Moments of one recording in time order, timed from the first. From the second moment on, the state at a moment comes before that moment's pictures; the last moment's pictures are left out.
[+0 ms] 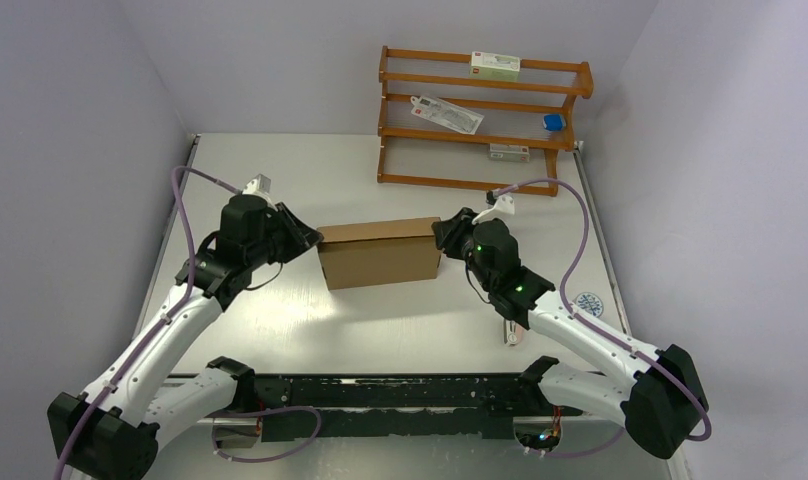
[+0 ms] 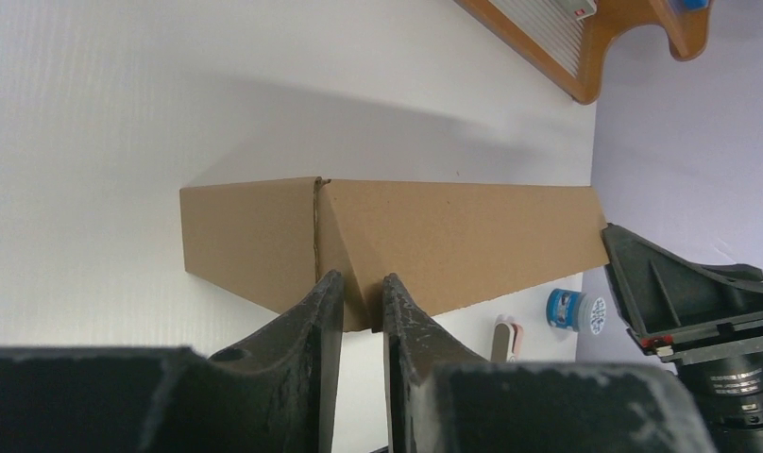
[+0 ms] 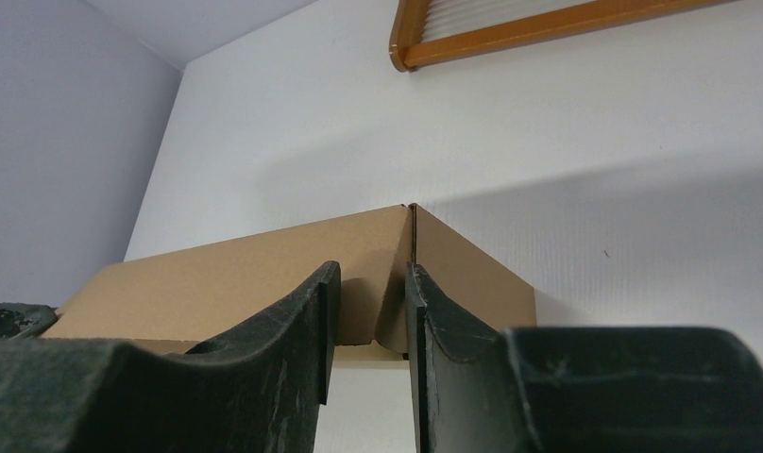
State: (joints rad) left arm -0.40 0.95 0.84 -0.43 0.07 -0.86; right arm 0.68 1.05 0.63 0.14 0.33 0.67
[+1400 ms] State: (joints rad) left arm -0.39 0.94 0.61 -0.07 0.02 -0.80; right arm 0.47 1.07 0.47 0.38 -0.04 0.67
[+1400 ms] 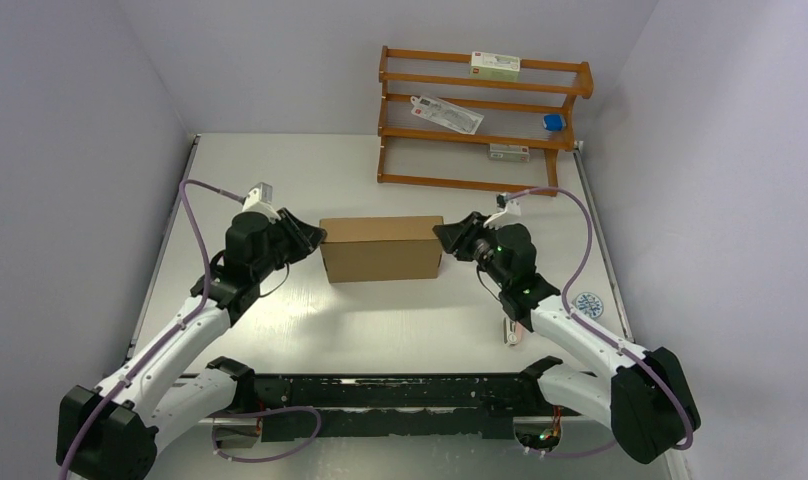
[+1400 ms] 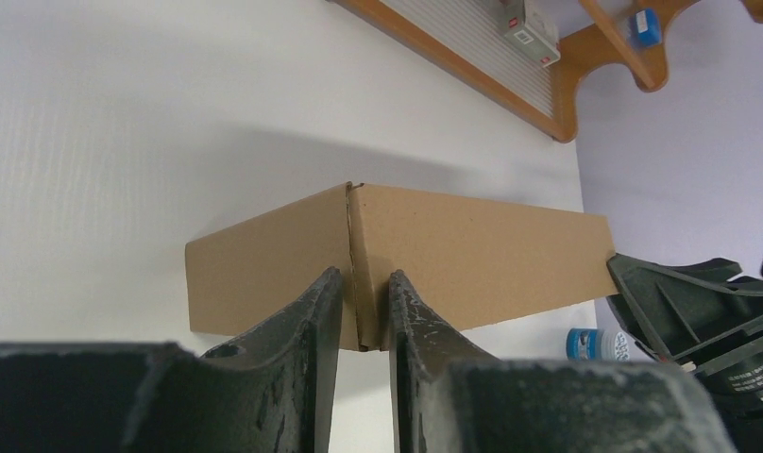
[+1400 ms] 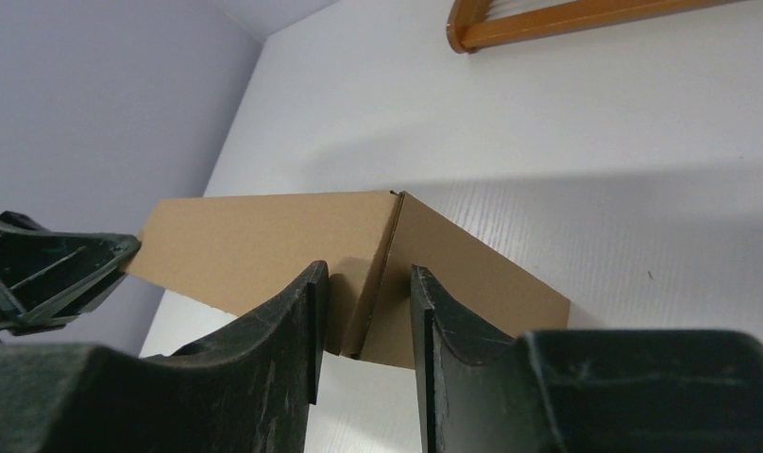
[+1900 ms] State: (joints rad) left arm -0.32 1.02 0.55 0.12 0.14 -0.83; right arm 0.36 1.16 0.48 0.48 -0.19 0.71
